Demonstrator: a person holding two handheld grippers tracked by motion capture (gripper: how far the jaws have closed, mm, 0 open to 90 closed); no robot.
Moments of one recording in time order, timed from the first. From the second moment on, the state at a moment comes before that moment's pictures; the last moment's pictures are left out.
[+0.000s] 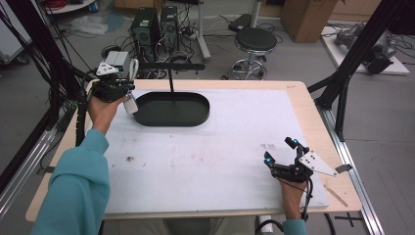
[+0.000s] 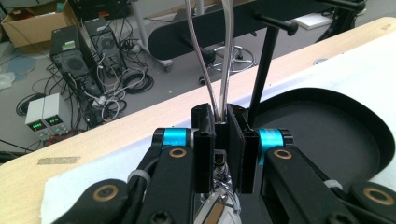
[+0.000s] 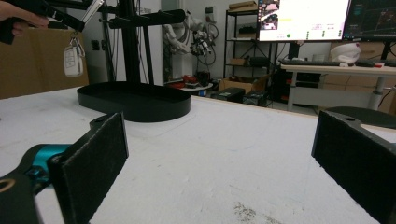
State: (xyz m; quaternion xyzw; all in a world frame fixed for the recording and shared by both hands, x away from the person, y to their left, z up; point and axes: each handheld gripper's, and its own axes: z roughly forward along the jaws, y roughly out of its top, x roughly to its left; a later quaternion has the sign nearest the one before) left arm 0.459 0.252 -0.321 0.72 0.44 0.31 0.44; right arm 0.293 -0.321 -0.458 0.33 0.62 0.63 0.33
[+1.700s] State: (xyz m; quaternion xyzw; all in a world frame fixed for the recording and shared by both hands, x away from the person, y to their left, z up) left arm 0.484 0.233 -0.356 0.71 0.48 0.35 0.39; right arm 0.293 -0.322 -0.458 0.33 0.62 0.63 0.33
